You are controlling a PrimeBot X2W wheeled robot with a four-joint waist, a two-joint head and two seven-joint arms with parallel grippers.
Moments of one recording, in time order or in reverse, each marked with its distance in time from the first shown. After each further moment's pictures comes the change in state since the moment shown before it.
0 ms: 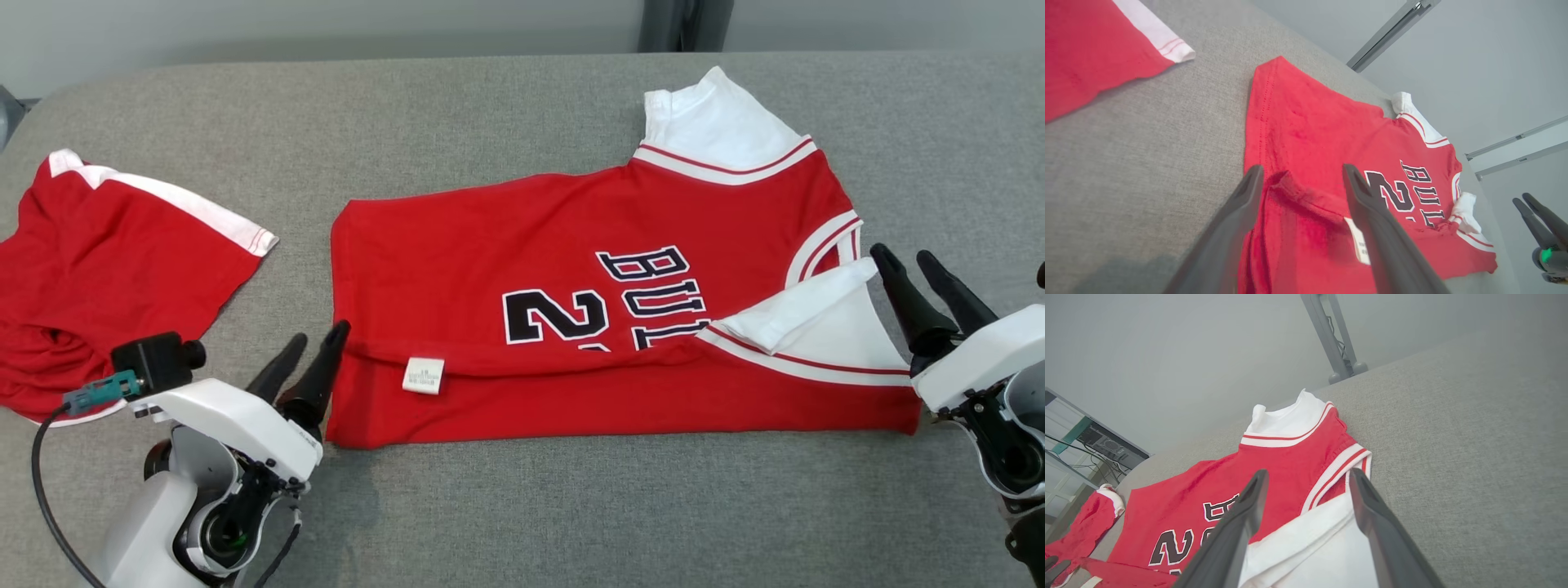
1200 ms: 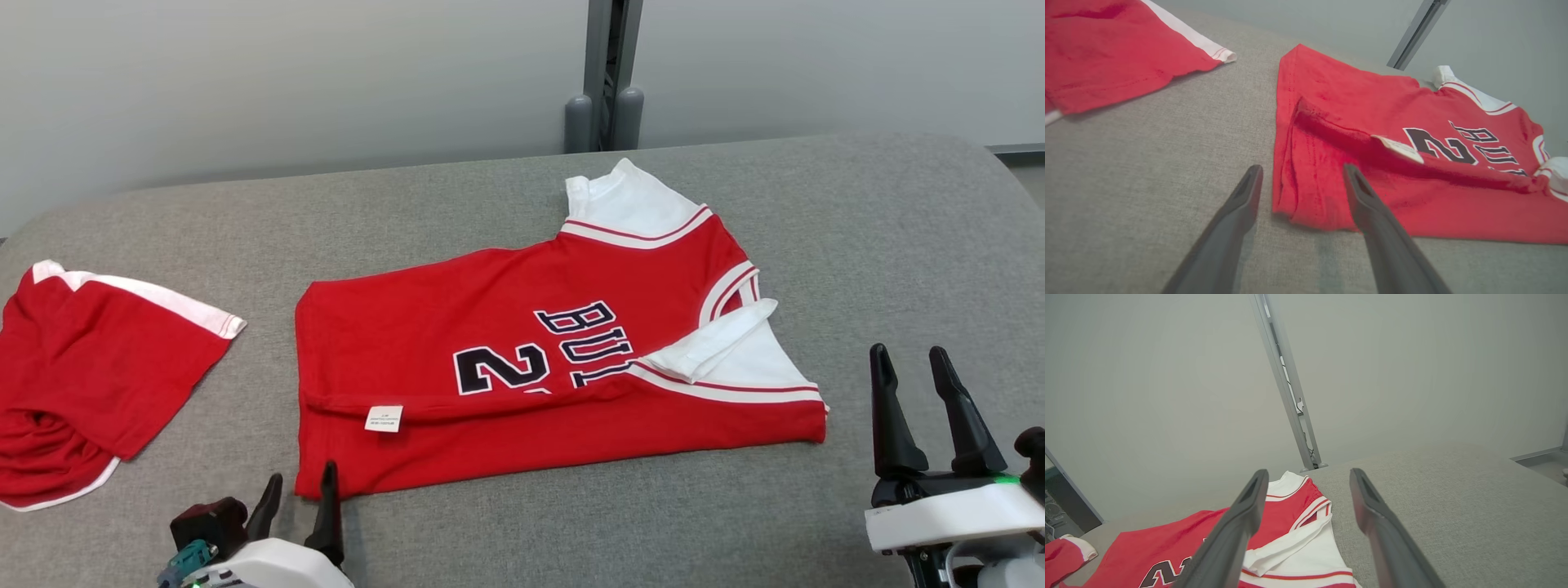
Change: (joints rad) left arm 0.223 -0.208 0.140 0.233 0.488 0.090 -0.315; right arm 0.358 0.268 -0.213 -0.224 -0.473 0.000 -0.344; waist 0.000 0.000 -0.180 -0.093
